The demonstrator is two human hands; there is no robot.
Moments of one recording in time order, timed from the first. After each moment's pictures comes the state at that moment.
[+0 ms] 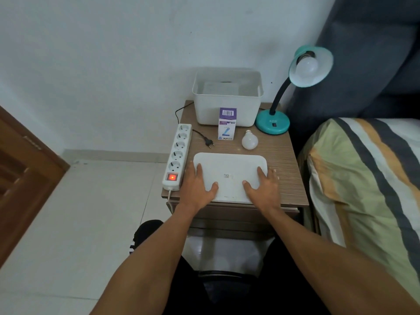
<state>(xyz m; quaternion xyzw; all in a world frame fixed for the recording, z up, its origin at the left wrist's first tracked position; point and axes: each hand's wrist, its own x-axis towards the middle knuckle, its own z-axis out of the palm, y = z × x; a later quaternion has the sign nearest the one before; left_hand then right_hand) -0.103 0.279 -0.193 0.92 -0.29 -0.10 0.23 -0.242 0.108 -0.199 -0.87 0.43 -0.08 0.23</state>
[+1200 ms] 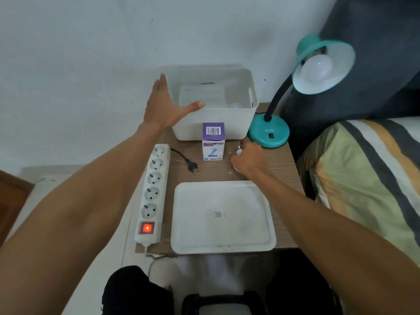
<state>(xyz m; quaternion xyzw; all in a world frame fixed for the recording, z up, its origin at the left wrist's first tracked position) 0.138 0.111 -0.067 0.89 -0.32 -0.05 0.33 -0.080 -0.008 -0.148 -0.86 0.46 -0.04 0.24</state>
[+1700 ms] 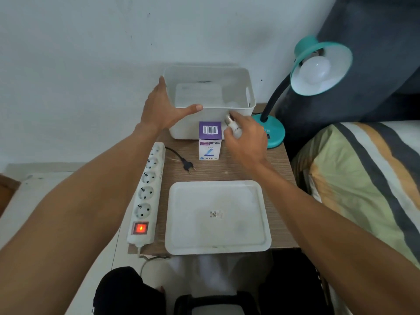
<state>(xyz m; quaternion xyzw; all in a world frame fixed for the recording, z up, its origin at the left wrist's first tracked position) 0.142 0.111 -0.081 0.86 -0.36 -0.03 0.36 -0.074 0.000 -0.103 -0.86 0.33 -0.31 0.25</state>
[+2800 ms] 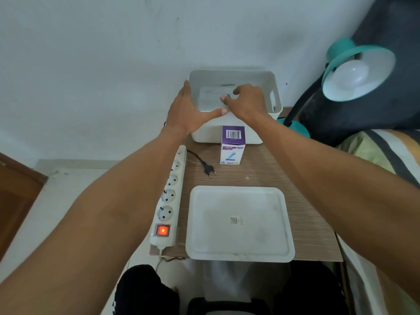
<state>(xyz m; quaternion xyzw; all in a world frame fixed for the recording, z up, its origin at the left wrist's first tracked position) 0.142 0.111 -0.084 0.85 -0.36 -0.03 0.38 0.041 -0.034 -0.060 -0.88 0.35 -0.17 0.28</state>
